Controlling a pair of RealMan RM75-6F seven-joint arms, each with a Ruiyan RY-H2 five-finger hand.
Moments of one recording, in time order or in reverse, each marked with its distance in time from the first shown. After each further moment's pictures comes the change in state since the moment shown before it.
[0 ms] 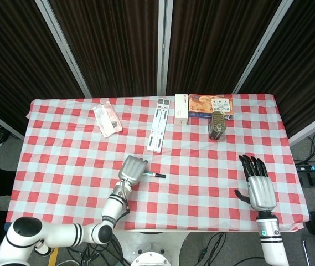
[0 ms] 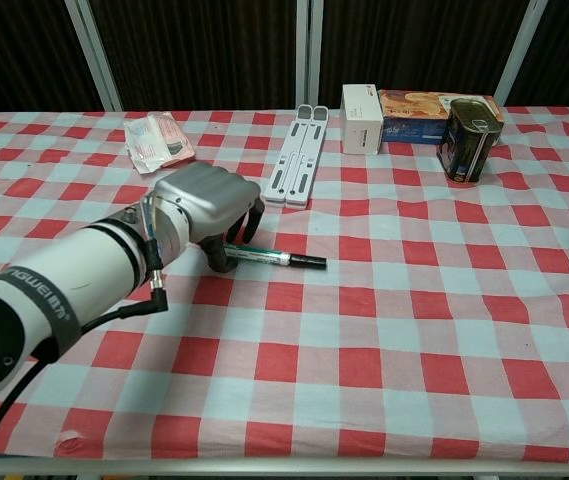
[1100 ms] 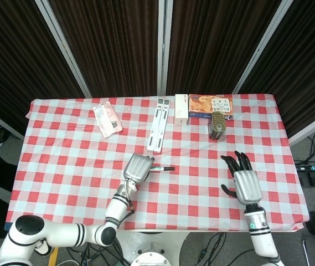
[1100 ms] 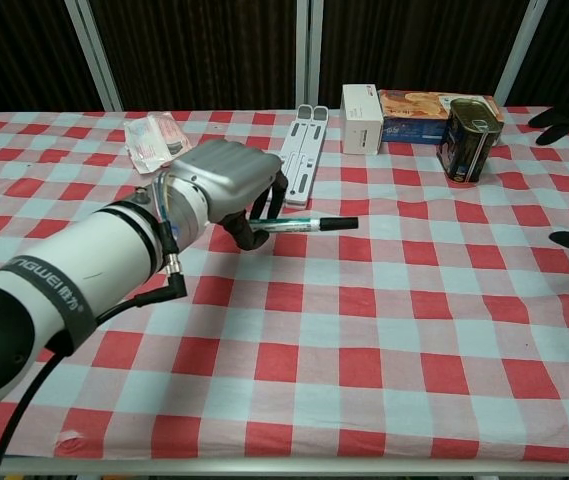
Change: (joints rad) left arm -0.033 -0.004 -0.021 -0.058 0.041 0.067 -0.075; right arm 0.088 -0.082 0.026 0.078 -0.039 -0.064 0.033
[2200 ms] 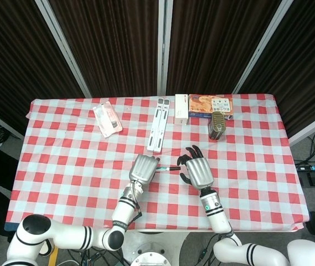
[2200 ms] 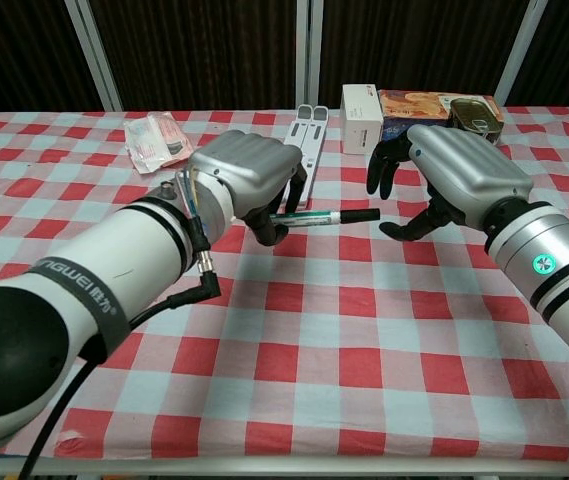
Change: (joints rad) left arm -0.040 -0.046 -0.034 -0.045 -0.068 0.087 0.090; right arm 0.245 -0.355 0.093 0.275 0.076 -0.140 -0.090
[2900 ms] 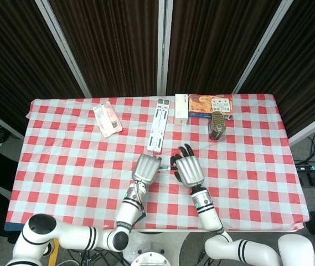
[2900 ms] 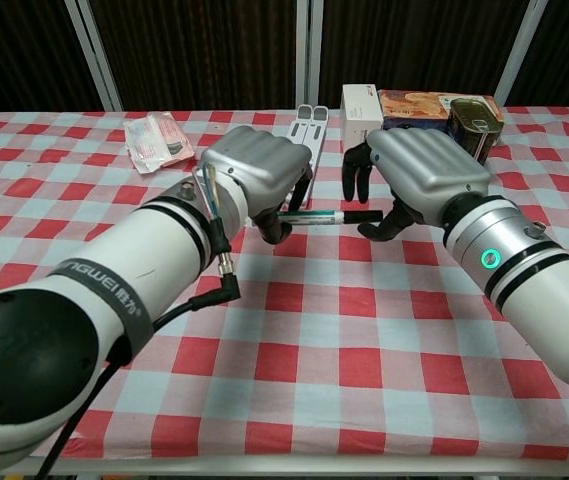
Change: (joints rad) left arm -0.035 -0.031 -0.014 0.012 -0.033 0.038 0.085; right arm 0.067 -0.048 0.019 -0.005 0.086 -0.036 -0.196
